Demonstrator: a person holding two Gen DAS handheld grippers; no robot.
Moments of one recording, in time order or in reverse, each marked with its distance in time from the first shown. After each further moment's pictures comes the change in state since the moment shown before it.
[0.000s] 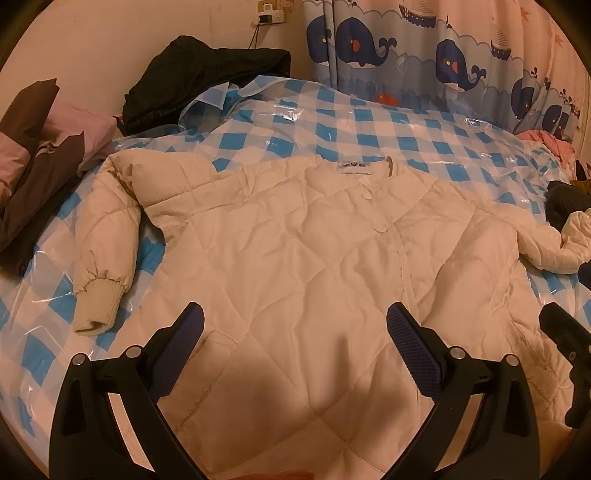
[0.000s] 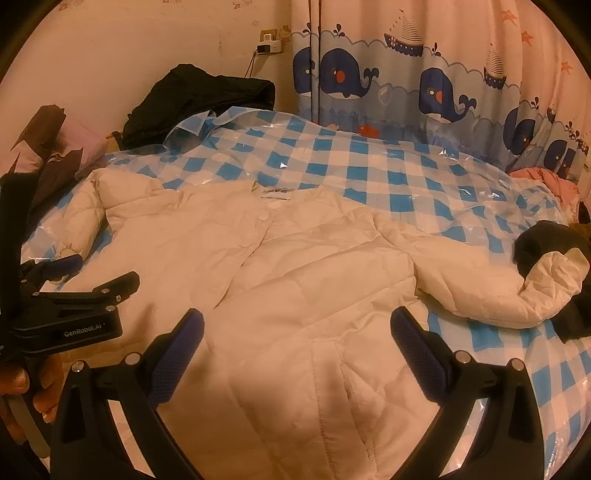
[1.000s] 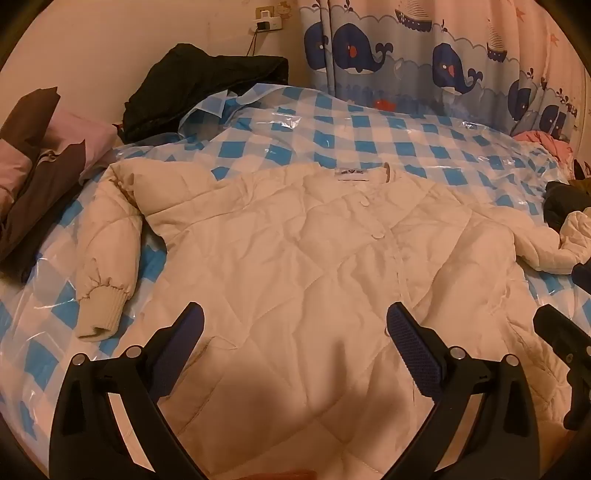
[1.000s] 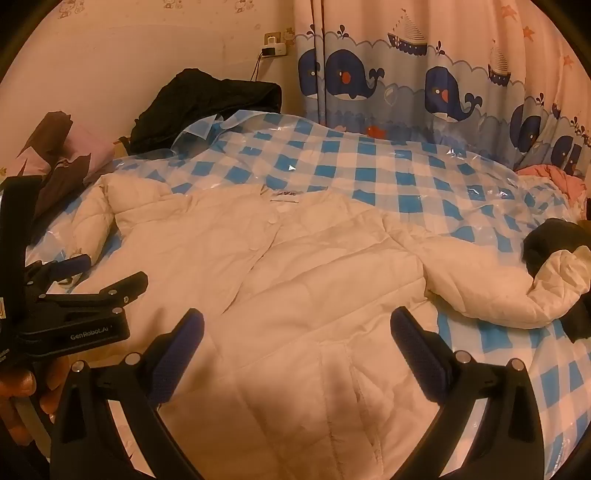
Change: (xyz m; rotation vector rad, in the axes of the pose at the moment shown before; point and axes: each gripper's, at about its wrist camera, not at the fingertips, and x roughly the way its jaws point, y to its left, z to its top) left arm -0.007 -0.003 0.005 0.003 -0.016 0.002; right arm 0.000 0.001 0.001 0.004 -0.004 0.034
